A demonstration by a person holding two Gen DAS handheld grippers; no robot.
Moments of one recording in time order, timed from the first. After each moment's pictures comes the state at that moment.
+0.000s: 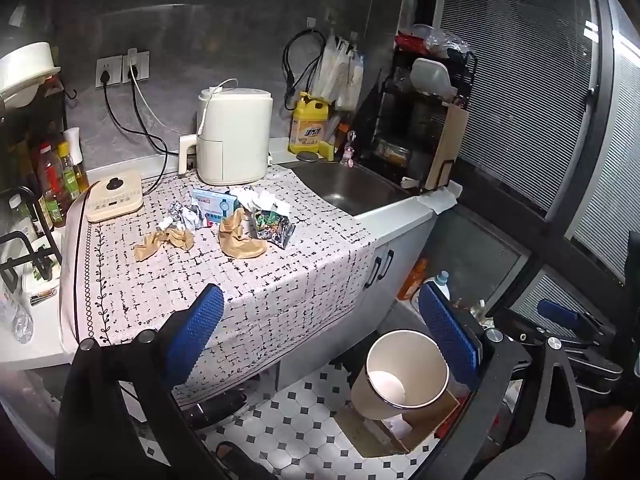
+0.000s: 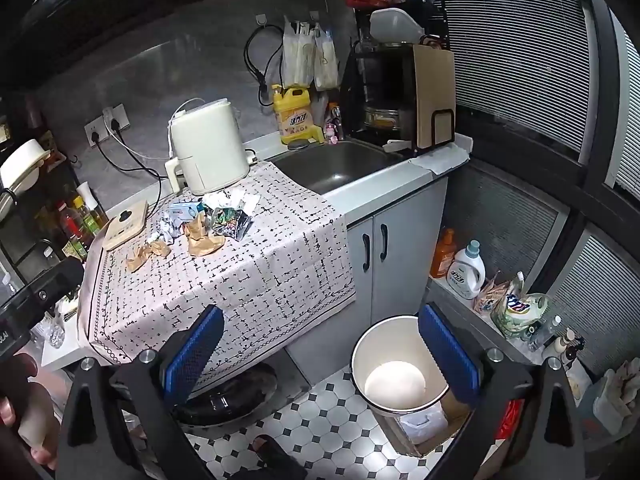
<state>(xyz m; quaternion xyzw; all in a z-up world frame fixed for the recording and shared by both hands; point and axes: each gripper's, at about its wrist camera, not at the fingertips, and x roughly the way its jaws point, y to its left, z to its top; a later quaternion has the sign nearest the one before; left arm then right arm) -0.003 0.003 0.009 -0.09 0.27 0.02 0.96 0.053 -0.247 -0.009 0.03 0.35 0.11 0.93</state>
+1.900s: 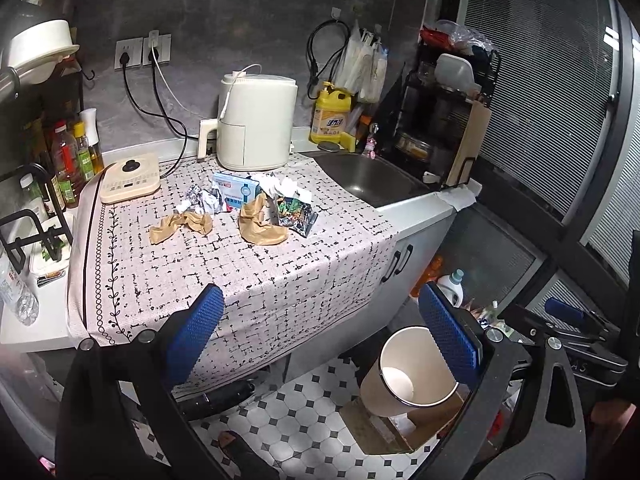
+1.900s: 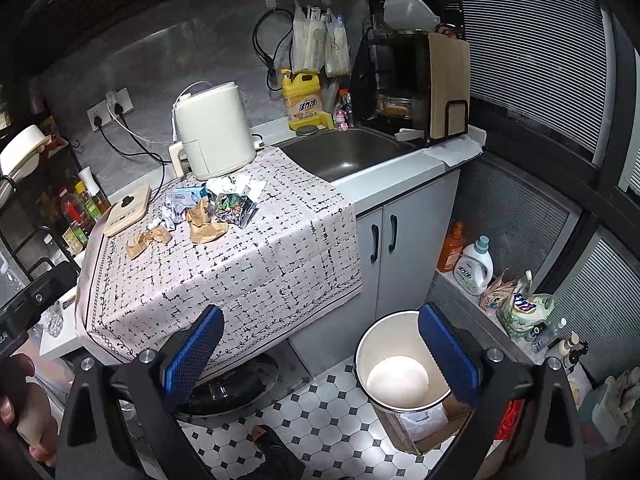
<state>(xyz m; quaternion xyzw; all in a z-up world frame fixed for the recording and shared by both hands) 0.002 0.020 -0.005 -0.11 0.29 0.05 0.95 0.072 -0.238 -0.023 0.02 0.36 0.13 0.92</state>
